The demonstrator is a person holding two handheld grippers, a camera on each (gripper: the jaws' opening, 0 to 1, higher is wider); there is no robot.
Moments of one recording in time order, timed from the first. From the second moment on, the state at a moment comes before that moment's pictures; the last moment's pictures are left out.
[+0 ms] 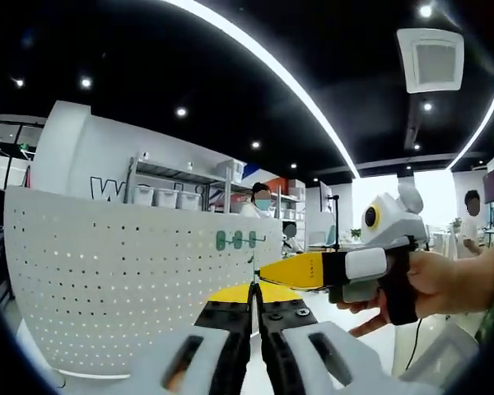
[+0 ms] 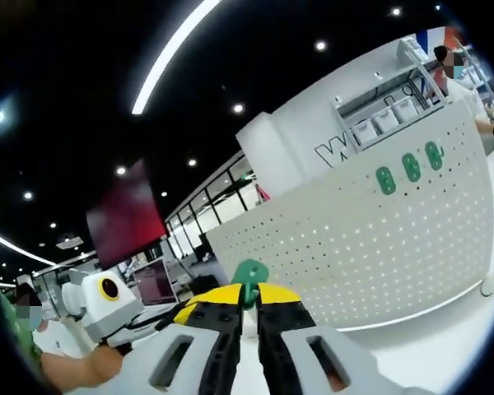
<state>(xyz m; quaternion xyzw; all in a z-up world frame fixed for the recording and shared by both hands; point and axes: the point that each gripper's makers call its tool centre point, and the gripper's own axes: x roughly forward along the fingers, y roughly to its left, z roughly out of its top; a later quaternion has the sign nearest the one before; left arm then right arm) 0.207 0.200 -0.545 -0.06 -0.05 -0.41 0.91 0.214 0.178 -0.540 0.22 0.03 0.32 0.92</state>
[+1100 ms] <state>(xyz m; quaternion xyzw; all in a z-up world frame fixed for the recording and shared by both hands) 0.202 0.196 -0.543 -0.03 -0.05 -0.43 0.90 0.207 0.180 -0.534 0.22 0.03 0.34 0.91</state>
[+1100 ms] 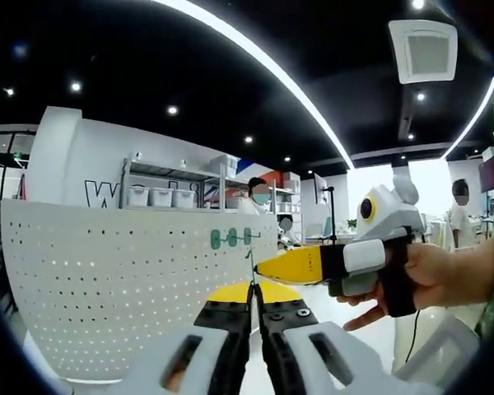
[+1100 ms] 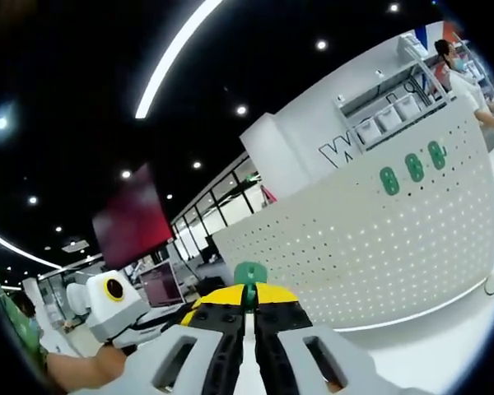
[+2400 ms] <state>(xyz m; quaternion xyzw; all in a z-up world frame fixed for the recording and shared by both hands) 0.186 0.199 -0.568 0.02 0.04 -0.47 0.88 0.220 0.163 -0.537 0.02 0.00 0.27 0.96</state>
